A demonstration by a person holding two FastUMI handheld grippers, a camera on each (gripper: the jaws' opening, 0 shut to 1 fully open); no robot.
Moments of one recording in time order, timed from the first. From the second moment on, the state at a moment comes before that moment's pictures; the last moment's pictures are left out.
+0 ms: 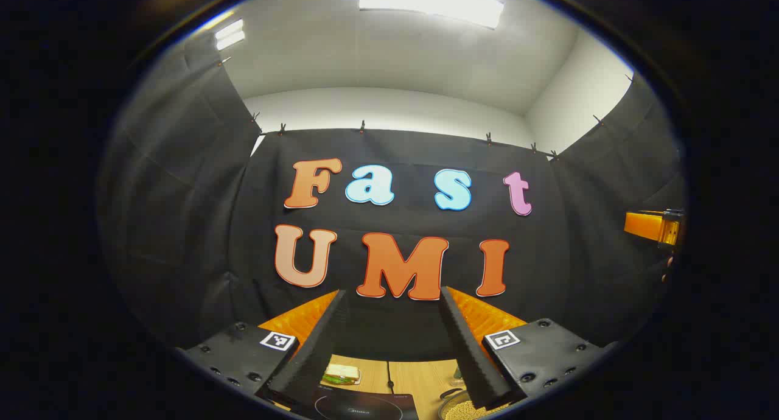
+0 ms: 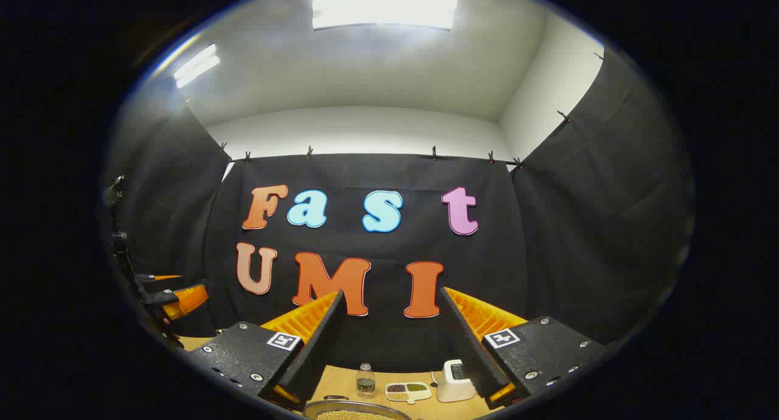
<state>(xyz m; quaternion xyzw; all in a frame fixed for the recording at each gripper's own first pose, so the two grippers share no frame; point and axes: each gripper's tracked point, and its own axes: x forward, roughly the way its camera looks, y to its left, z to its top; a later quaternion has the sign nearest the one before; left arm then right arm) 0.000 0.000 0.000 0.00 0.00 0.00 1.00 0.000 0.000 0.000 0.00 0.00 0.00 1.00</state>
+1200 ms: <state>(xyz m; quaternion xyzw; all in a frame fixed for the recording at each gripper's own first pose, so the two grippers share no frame) 0.013 -0.002 -0.025 0.01 0.00 0.01 1.00 -0.006 -0.019 -0.036 0.00 0.03 0.00 1.00</state>
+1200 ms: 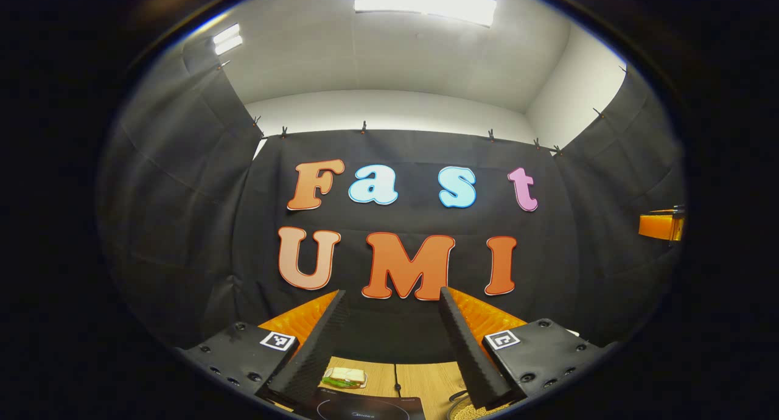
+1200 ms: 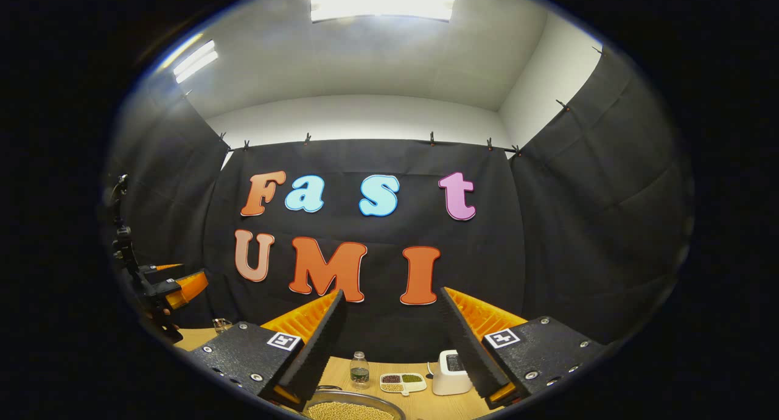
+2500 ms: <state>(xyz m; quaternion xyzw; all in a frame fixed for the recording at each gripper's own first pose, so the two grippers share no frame) 0.014 0.008 -0.048 0.02 0.02 0.02 1.00 -0.034 -0.036 -0.157 0.03 0.14 -0.03 0.99</state>
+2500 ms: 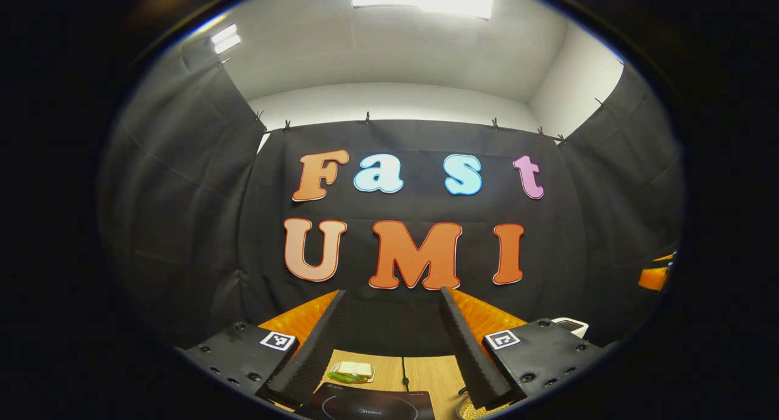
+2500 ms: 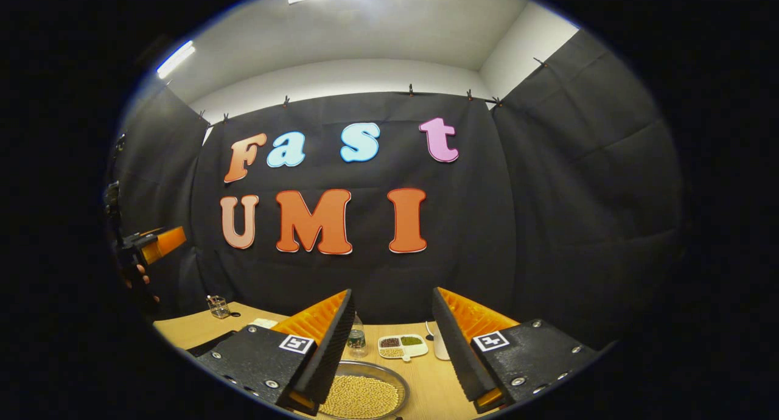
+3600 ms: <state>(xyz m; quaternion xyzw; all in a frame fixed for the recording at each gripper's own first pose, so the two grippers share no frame) 0.018 -0.010 -0.095 0.03 0.07 0.00 1.00 -0.118 0.014 -0.315 0.12 0.38 0.06 0.92</state>
